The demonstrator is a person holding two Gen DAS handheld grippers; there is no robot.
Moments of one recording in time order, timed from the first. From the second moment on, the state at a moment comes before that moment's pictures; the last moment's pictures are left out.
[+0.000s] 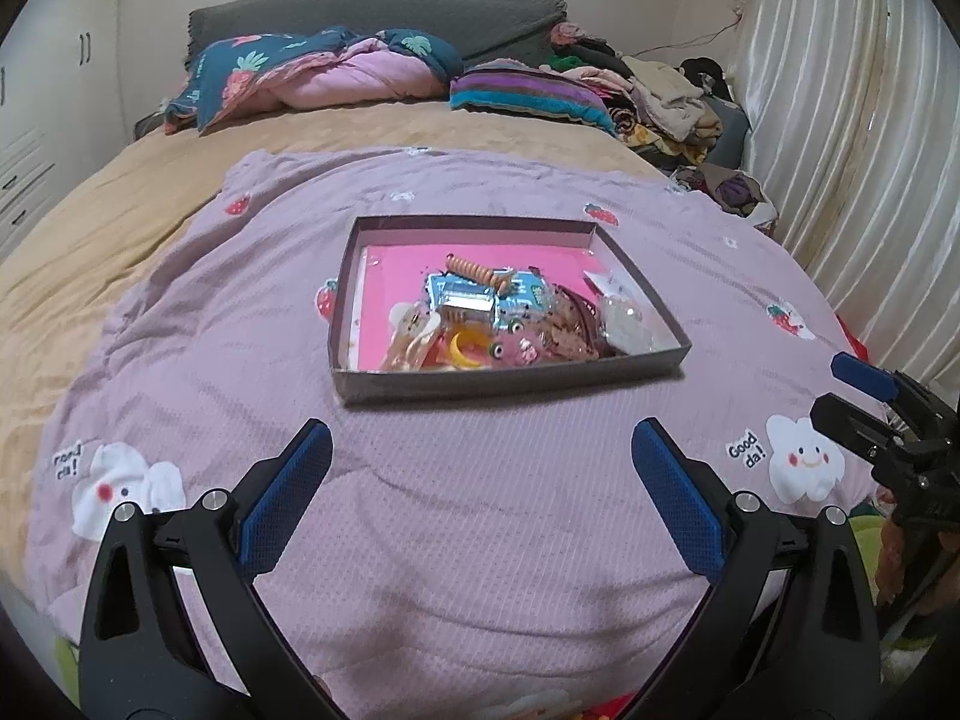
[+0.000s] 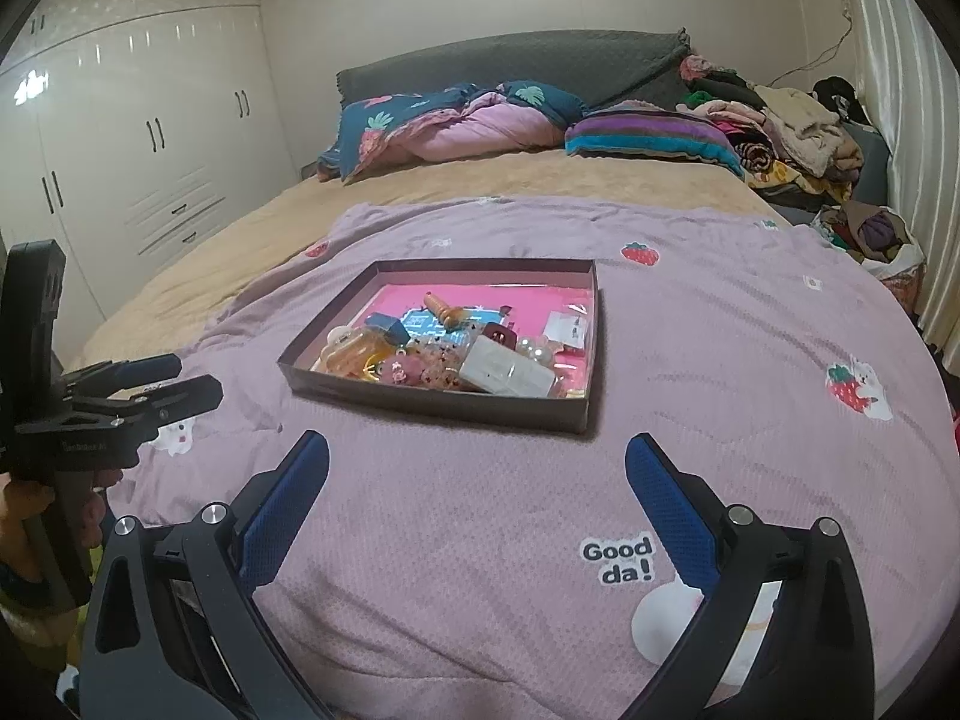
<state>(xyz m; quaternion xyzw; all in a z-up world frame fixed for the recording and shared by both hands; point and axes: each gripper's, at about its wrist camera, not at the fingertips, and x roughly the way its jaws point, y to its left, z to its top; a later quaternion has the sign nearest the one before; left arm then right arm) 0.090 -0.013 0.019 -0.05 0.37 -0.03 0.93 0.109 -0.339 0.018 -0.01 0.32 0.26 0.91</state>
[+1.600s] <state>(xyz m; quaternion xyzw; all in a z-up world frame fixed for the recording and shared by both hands) 0.067 -0.010 -0.028 -0.07 0.38 -0.01 0.92 0.093 -0.329 -0.033 -0.01 0.35 0.25 0.90</state>
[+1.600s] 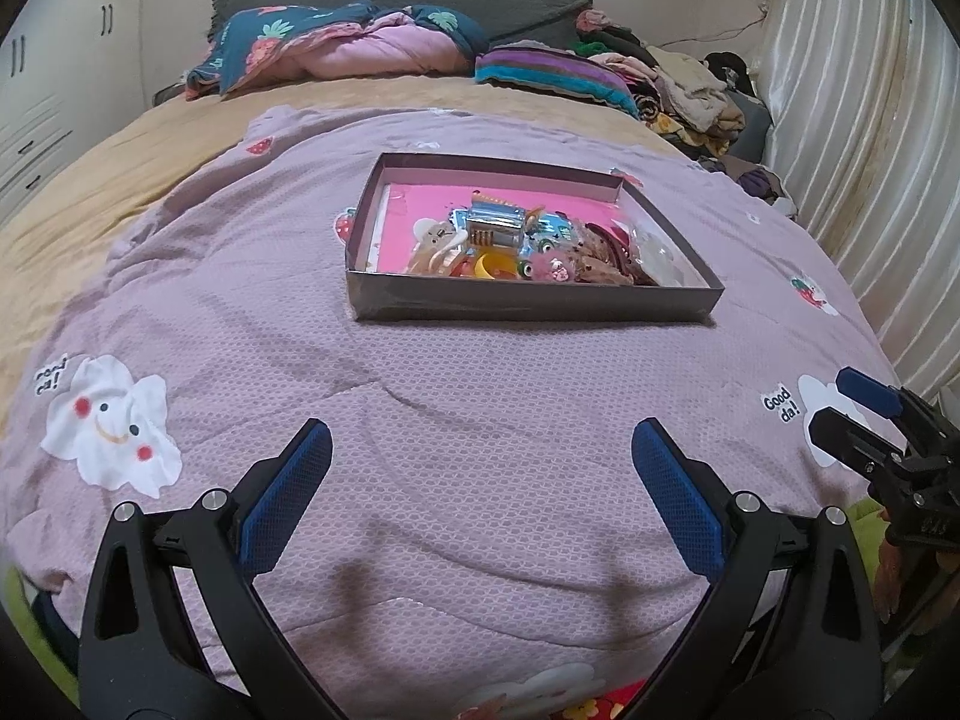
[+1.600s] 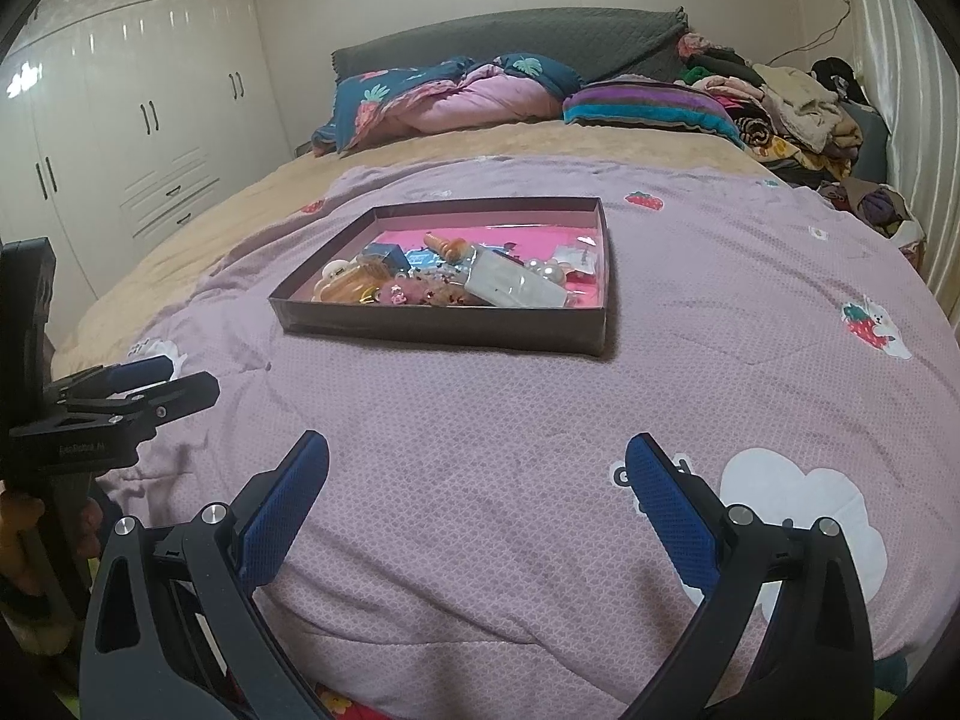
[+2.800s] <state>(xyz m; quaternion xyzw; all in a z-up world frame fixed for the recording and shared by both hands) 0.066 -0.010 -0.026 -0.06 0.38 0.00 0.92 0.093 -0.331 -0.032 -0.01 0.34 0.25 0.90</state>
